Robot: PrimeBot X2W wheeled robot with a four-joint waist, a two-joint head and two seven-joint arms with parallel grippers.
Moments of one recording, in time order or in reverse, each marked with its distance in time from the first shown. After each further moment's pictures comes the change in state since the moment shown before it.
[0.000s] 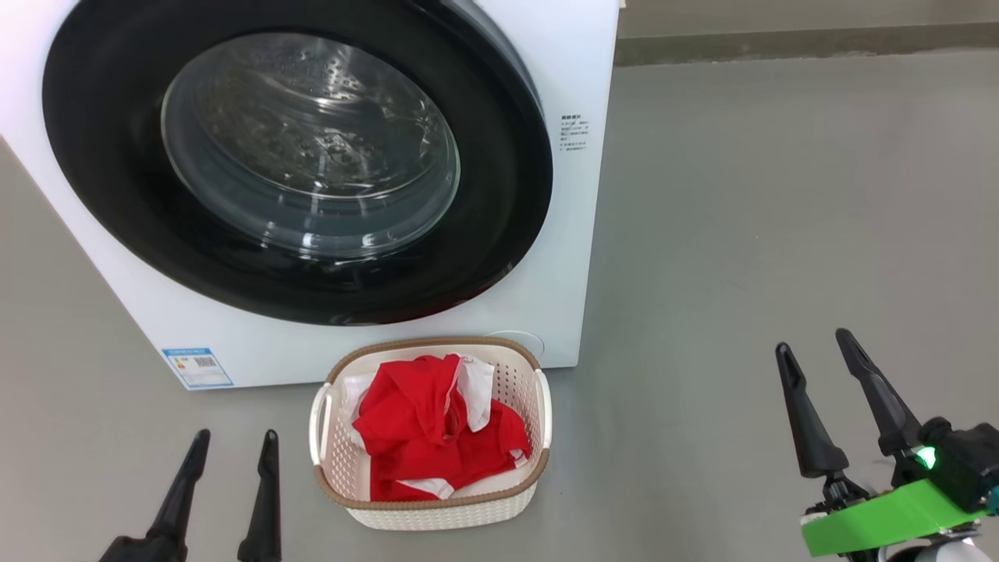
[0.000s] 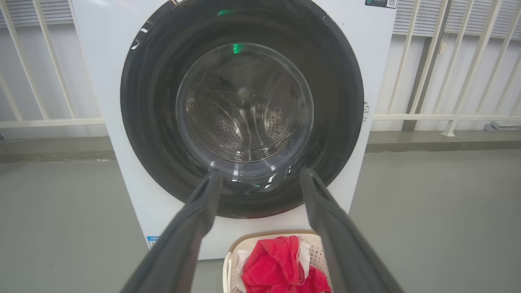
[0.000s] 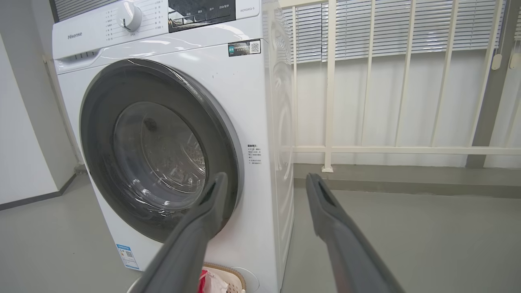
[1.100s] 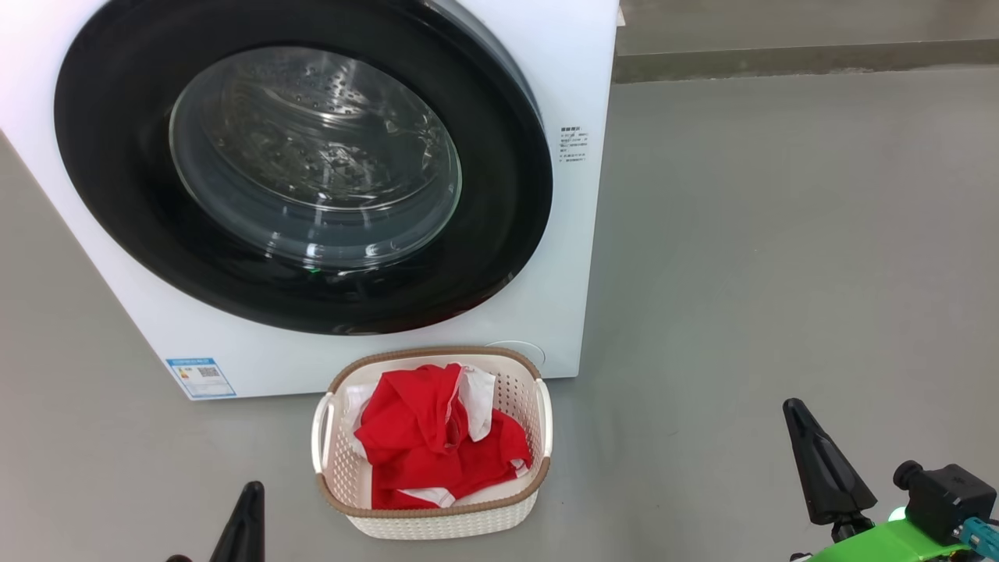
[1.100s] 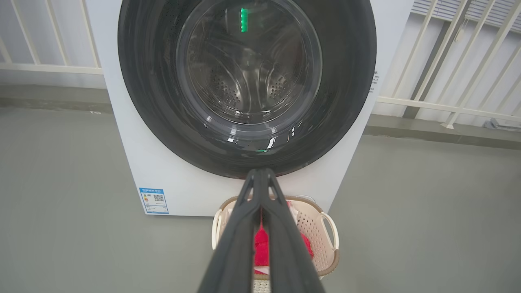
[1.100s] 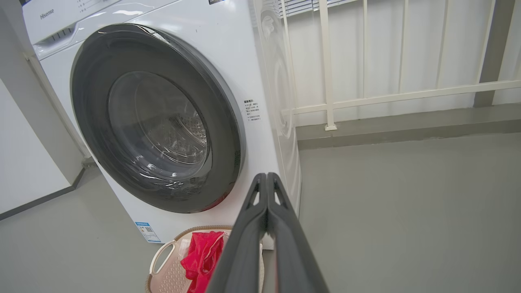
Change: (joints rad) left arm 0.054 -0.027 -0.004 0.076 -0.071 -0.001 0.035; right arm 0.076 0.033 0.017 0.086 0.080 0.000 0.023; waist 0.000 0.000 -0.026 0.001
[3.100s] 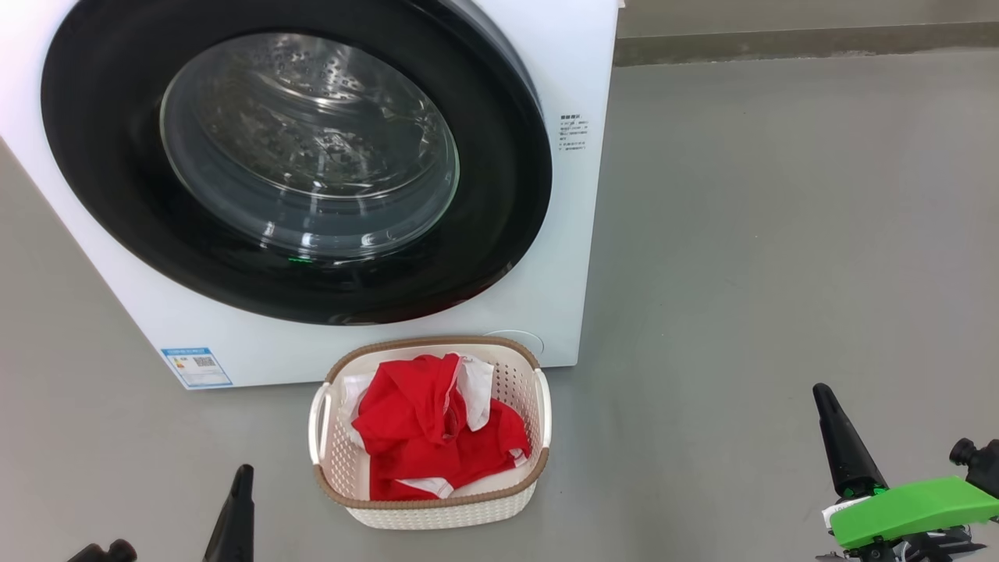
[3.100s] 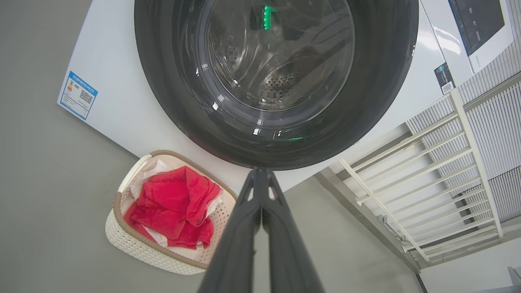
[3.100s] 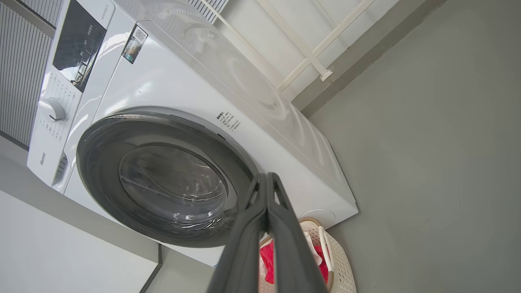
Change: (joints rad) left arm -0.070 0.002 0.005 0.038 -0.696 0.000 0.165; right arm -0.068 0.034 -0.075 0.067 0.593 0.000 0.166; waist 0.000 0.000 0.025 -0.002
